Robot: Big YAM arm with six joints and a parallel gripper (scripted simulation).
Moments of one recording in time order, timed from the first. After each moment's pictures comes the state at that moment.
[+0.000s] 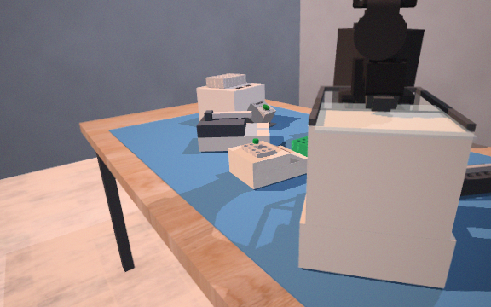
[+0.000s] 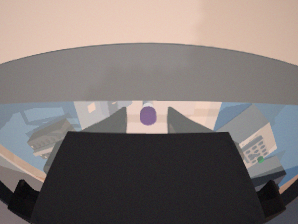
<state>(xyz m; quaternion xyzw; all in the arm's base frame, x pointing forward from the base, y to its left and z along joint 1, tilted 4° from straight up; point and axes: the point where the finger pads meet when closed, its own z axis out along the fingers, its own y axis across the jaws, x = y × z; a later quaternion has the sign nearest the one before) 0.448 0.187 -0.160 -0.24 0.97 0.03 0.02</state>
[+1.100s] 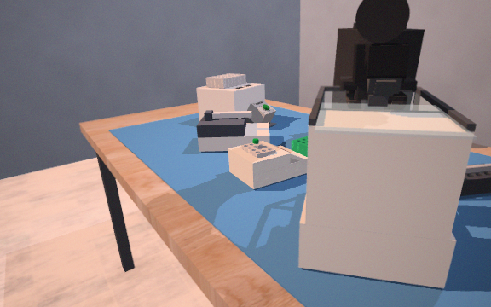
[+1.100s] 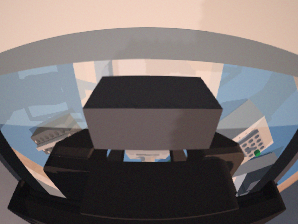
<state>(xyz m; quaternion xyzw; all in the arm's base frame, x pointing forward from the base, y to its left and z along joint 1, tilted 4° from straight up) 0.446 0.187 -0.141 -0.24 0.97 0.03 0.02</state>
